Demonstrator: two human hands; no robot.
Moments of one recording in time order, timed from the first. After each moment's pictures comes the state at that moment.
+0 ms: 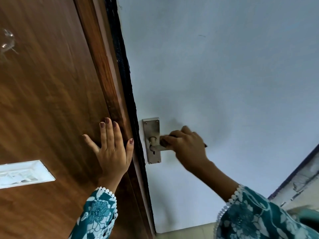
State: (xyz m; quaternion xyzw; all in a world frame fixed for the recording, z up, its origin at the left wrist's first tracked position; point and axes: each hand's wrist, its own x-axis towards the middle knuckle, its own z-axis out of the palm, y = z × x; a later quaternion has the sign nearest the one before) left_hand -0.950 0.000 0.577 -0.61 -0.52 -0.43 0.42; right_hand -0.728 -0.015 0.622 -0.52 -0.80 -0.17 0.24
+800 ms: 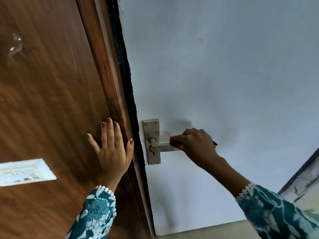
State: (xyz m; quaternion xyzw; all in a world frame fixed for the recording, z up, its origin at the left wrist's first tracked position) left_hand -0.950 -0.002 0.579 -0.62 -0.51 -0.43 0.41; right_hand -0.697 -0.005 0.624 -0.52 -0.82 -0.14 0.21
